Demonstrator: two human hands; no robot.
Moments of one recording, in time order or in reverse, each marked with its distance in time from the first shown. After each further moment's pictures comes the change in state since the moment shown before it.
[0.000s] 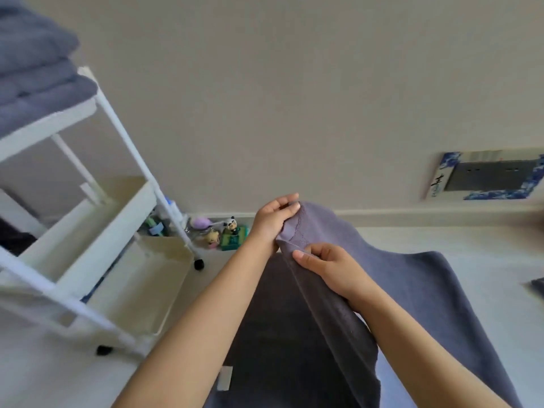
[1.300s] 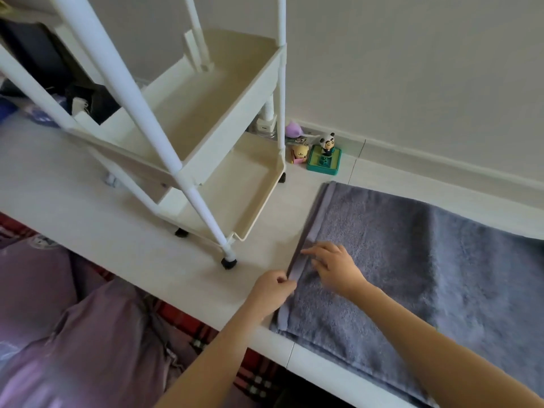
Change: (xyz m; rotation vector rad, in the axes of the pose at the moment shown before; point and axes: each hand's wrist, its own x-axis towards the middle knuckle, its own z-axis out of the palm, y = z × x) left_hand -0.145 -0.183 -0.221 0.650 0.109 -0.464; right_hand 0.078 0.154 0.201 -0.762 -0.380 -0.065
